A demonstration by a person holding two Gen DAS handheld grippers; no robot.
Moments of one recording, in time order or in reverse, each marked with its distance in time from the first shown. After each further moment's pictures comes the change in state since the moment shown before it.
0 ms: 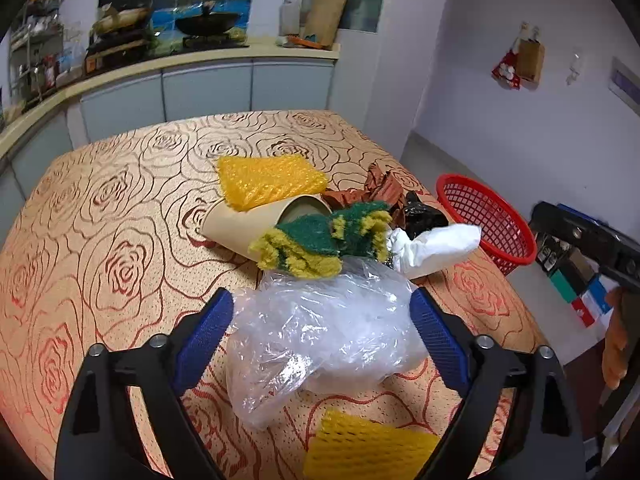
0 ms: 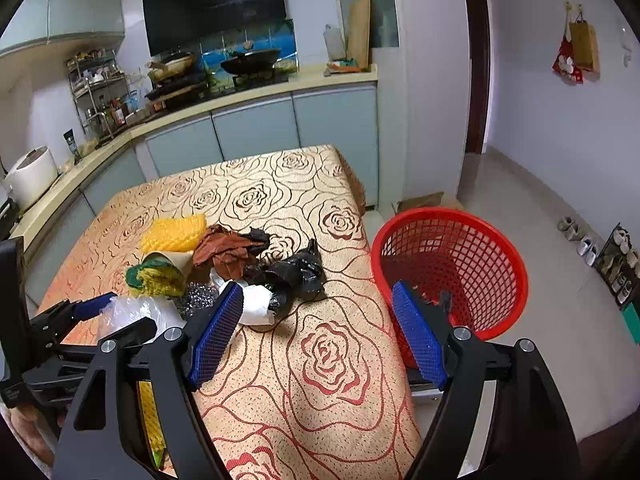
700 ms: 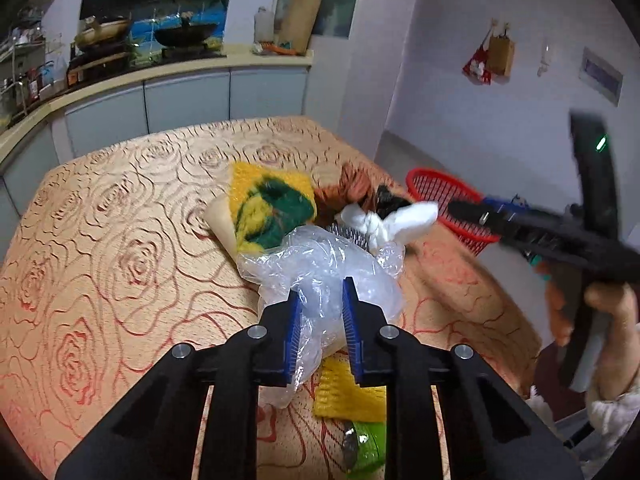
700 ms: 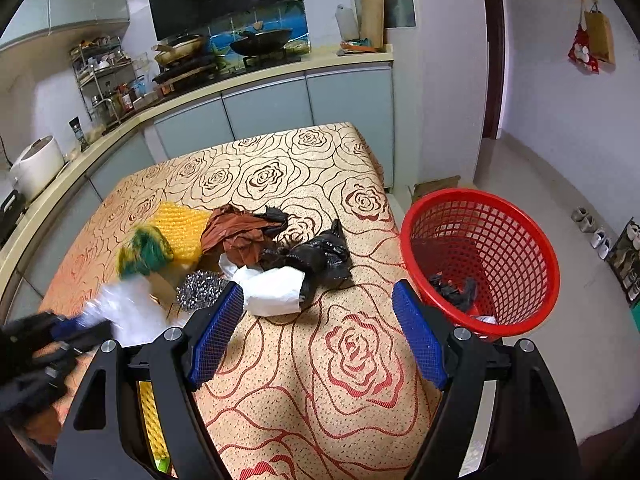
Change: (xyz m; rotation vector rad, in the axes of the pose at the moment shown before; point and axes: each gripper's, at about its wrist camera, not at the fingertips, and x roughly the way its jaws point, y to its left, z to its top) left arm -0.051 0.012 -0.012 0.036 -0.027 -0.085; right arm 0.024 0.013 -0.006 -0.008 0.064 0.048
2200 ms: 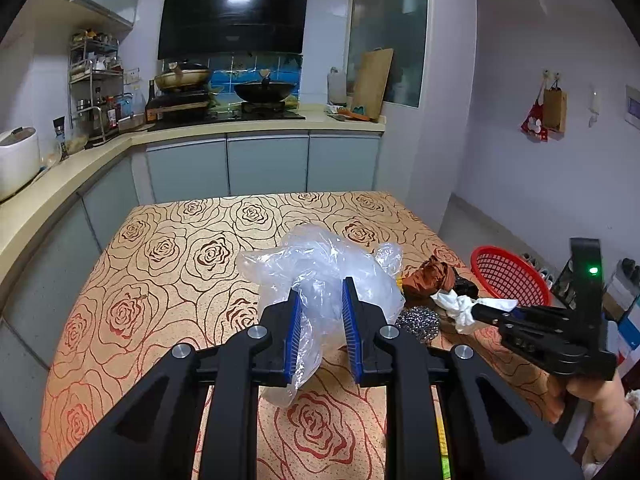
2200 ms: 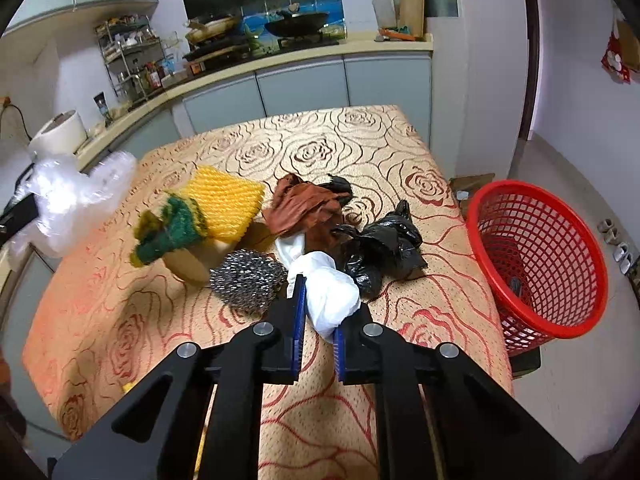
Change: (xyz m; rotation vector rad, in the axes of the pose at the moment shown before) left arm -0.062 0.025 0.027 -0.079 -0.209 0.250; right arm 0.017 0.034 -0.010 -0.061 0.021 0.095
